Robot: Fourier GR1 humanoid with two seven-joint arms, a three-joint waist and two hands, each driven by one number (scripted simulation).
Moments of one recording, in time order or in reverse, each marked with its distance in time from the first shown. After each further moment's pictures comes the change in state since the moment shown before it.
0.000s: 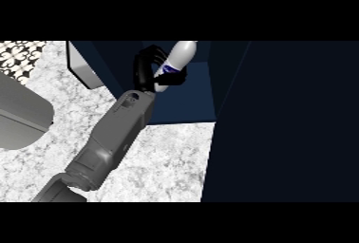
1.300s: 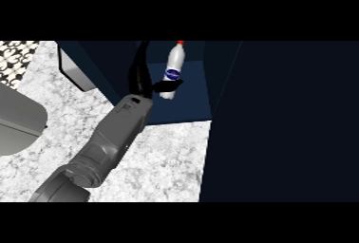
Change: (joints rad) left arm -0.077 -0.008 0.023 0.271 -0.081 0.117 -0.099; right arm -0.026 -0.021 0.008 0.002 -0.018 -0.011 -0.015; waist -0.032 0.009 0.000
